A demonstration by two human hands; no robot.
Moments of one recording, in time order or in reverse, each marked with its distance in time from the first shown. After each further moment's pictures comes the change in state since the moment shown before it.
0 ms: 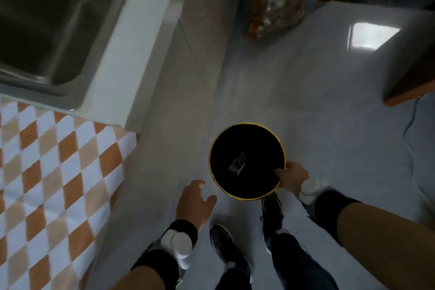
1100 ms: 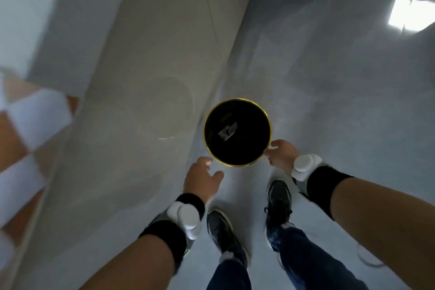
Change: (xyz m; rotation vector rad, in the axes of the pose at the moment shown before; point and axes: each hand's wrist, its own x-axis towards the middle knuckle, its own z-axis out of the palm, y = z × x) left_hand 0.106 -0.031 0.052 -0.118 0.030 -0.090; right_hand 0.121 -0.024 0.078 -0.096 -0.163 -0.054
